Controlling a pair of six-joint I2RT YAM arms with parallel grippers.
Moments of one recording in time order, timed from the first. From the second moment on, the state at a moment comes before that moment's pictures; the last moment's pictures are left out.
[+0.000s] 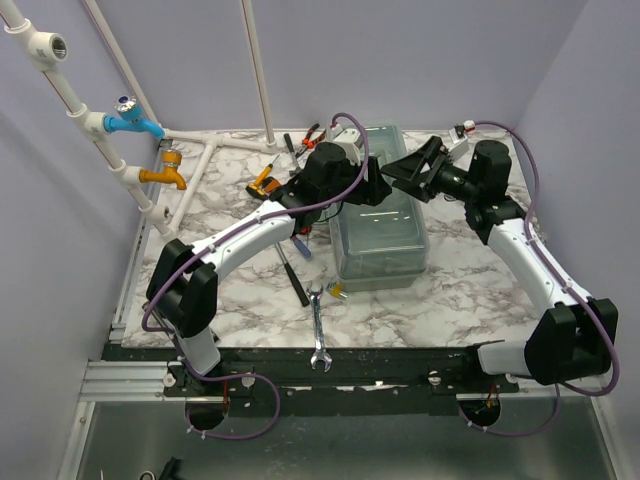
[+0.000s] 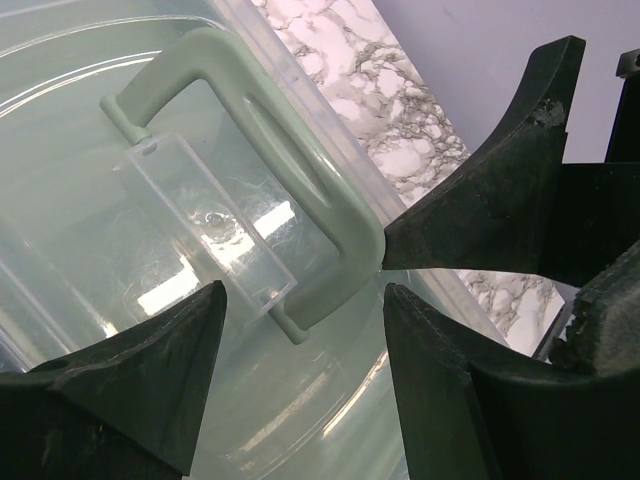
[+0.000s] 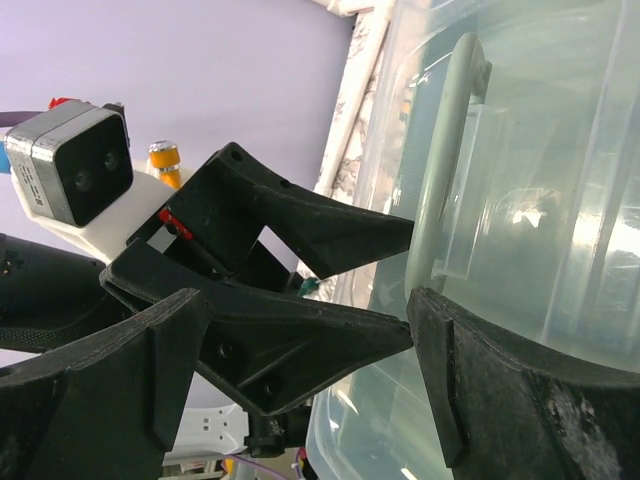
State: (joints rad) left arm -0.72 1.73 1.43 0.00 0.15 -0.51; right arm 0.17 1.33 1.07 0.04 -0.69 0.91
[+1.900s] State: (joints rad) left arm -0.37 1.56 0.99 0.11 0.21 -0.61; right arm 0.27 1.59 1.47 -0.50 -0.43 0.55
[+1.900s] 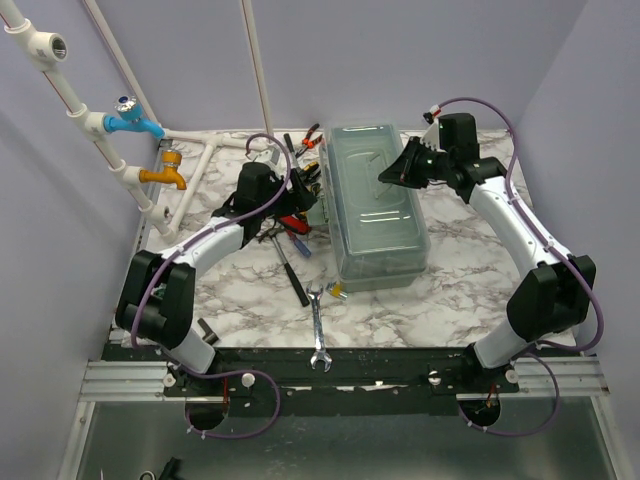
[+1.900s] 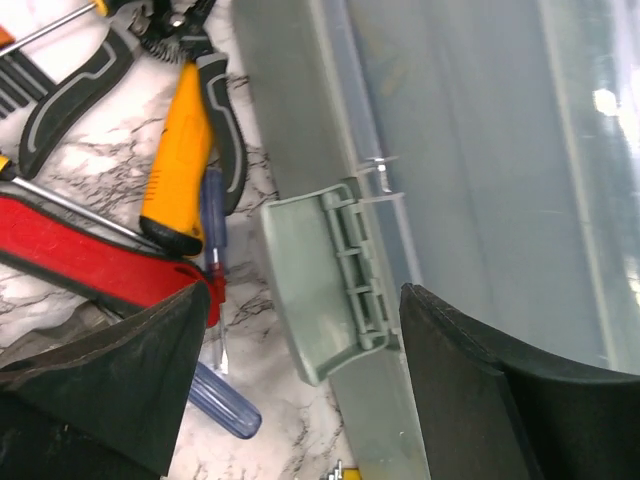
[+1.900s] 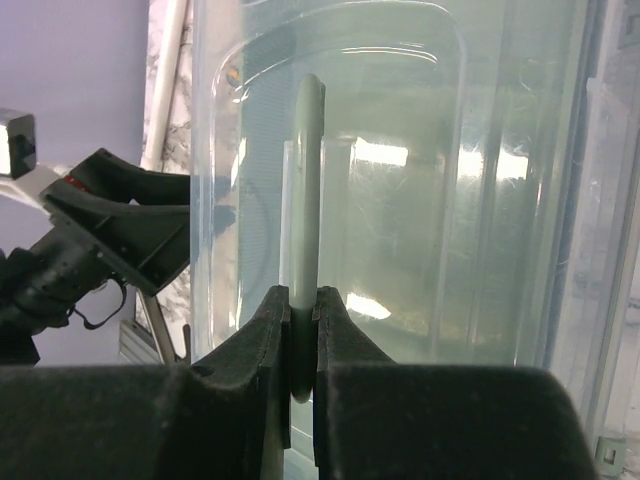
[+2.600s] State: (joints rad) left arm -0.31 1.73 1.04 0.13 0.39 -0.69; right arm 0.27 1.59 1.62 -0.65 -0.34 0.51
